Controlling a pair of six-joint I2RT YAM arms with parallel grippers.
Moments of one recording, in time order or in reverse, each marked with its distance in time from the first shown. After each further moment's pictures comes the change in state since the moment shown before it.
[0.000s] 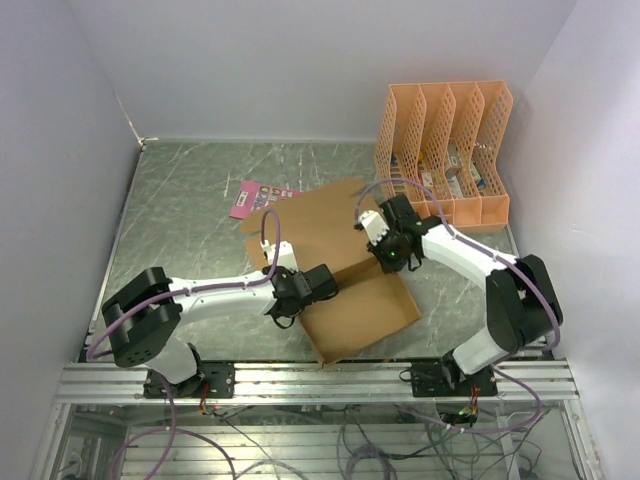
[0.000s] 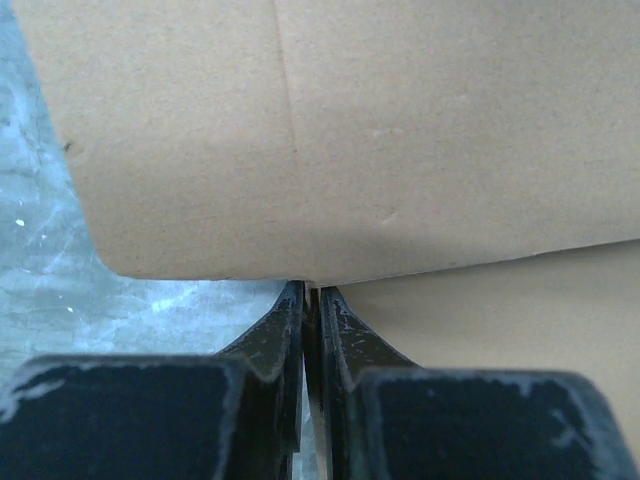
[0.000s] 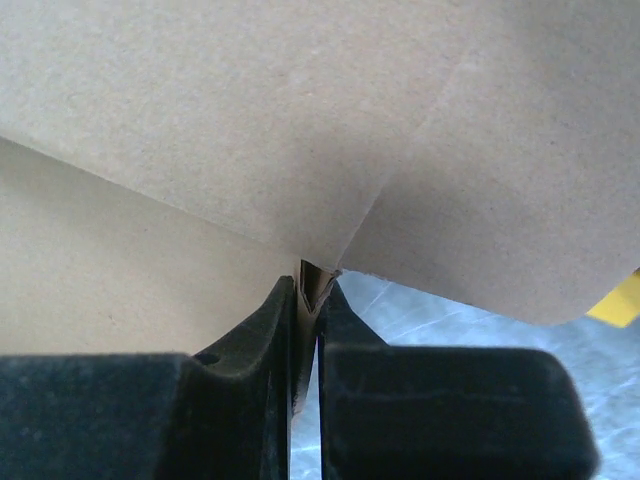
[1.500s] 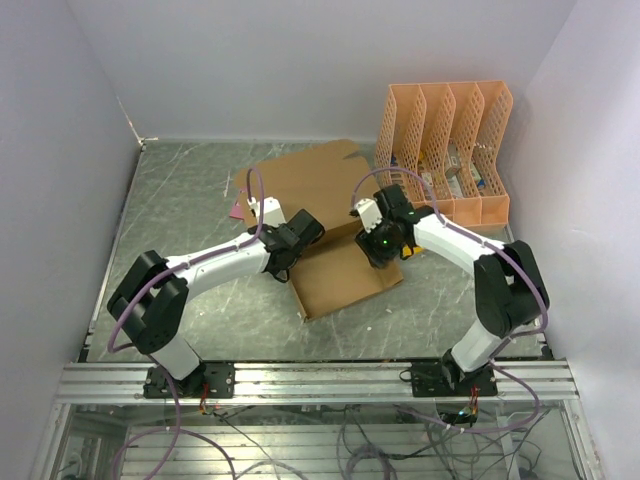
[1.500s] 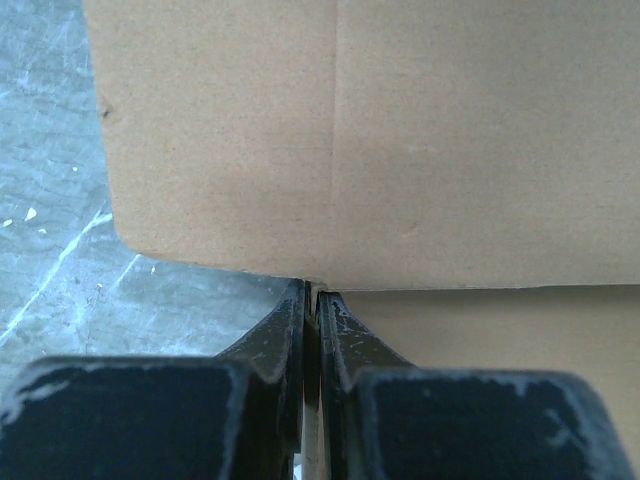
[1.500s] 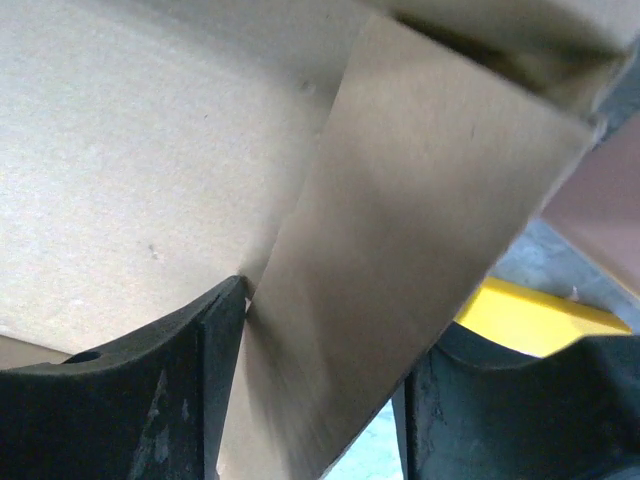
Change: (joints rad) left arm 0.300 0.080 0.167 0.089 -0.049 0.239; right arm -0.003 0.142 0.135 0.050 0.012 0.079
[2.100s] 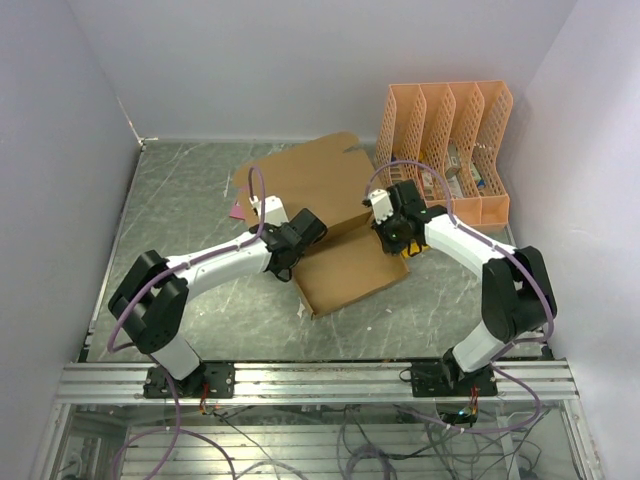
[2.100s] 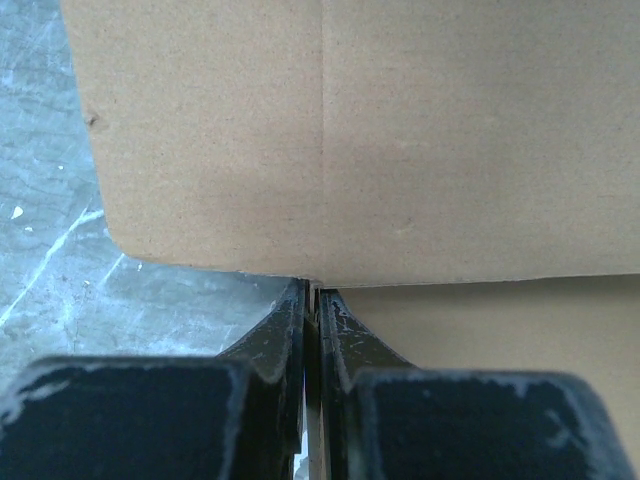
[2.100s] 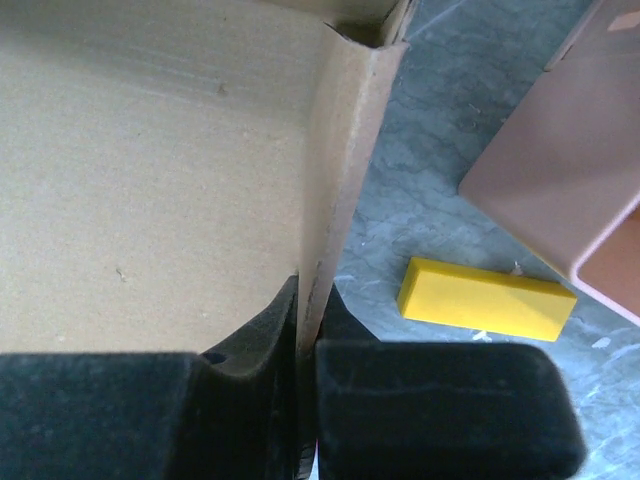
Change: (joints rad) left arm -0.008 0.005 0.026 -0.007 0.003 0.009; right arm -0.069 -0.073 -0.022 0.054 0.009 0.039
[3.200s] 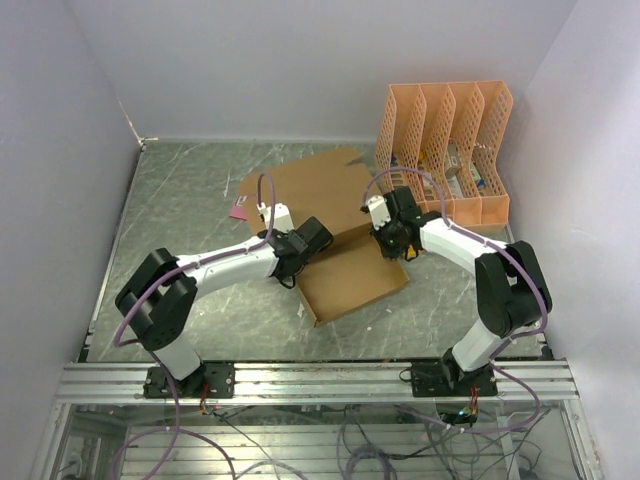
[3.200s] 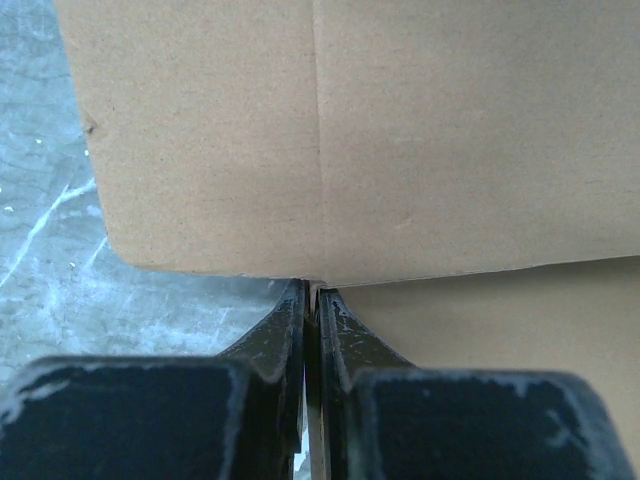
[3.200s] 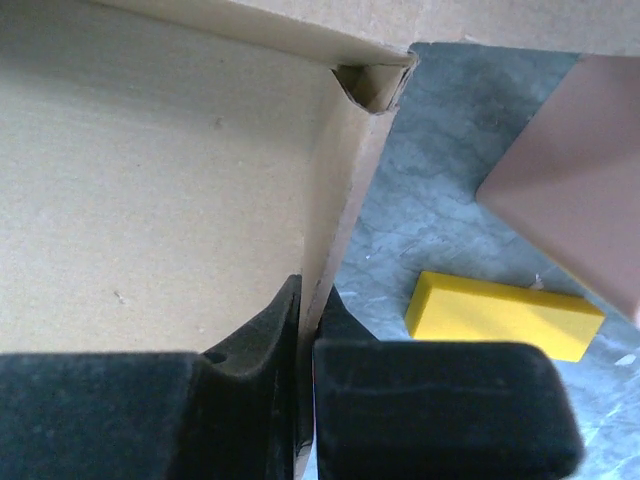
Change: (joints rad) left arm -0.047 0.034 -0.016 -0.002 -0.004 -0.017; right arm 0.006 0.048 -0.035 0.047 0.018 -0.008
